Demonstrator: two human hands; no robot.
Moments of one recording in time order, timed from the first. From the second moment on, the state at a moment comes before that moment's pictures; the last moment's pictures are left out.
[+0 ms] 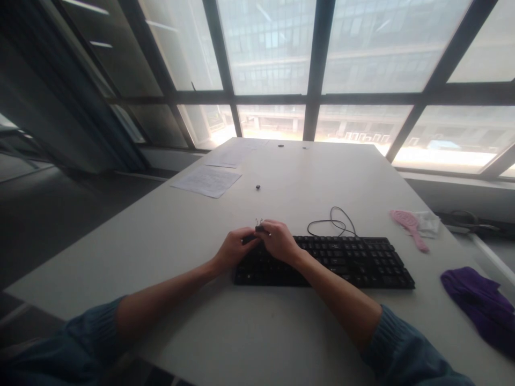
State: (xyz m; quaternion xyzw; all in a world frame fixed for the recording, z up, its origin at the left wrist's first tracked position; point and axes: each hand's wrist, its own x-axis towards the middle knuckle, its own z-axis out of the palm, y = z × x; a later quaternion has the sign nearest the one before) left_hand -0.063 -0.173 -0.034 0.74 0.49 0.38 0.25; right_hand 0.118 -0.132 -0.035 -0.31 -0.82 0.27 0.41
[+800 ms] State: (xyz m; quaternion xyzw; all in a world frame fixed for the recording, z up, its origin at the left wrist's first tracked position) left_hand -0.059 -0.173 -0.037 0.79 0.50 0.34 0.12; right_hand 0.118 -0.131 -0.029 -0.30 -0.77 0.31 0.46
